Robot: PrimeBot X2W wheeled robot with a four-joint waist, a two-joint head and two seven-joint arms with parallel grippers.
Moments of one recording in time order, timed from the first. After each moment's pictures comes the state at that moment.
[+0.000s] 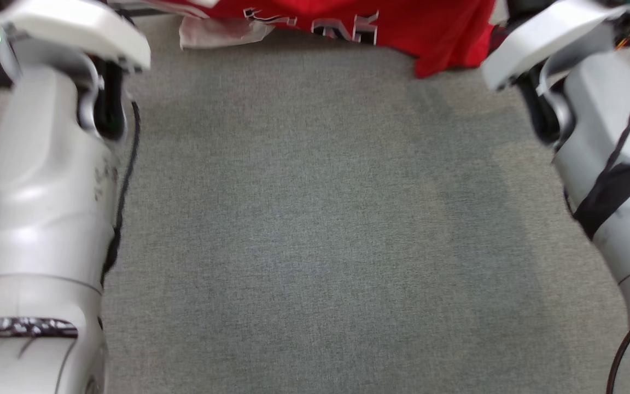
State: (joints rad) left arm -1.13 0.07 -0.04 0.97 -0.40 -0.09 -0.26; right arm -1.18 -0.19 0.57 0.94 0.52 0.13 -0.26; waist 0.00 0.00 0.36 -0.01
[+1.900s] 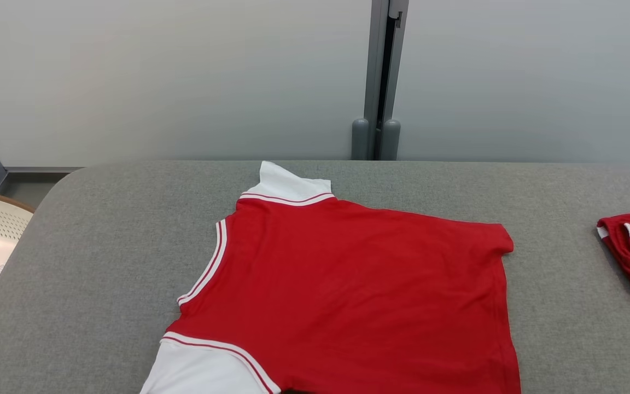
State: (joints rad) left arm 0.43 0.11 -0.04 -0.17 -0.47 0.10 0.16; right arm 0.30 -0.11 0.19 0.39 0.53 0.13 -0.25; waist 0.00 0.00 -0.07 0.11
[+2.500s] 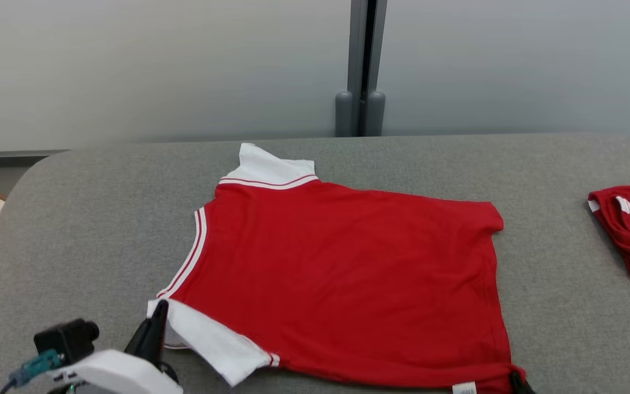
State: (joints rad) left arm 0.15 0.11 -0.05 -0.05 -0.59 0.03 0.20; right arm 0.18 -0.07 0.13 0.38 0.54 0.13 -0.14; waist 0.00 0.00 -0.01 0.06
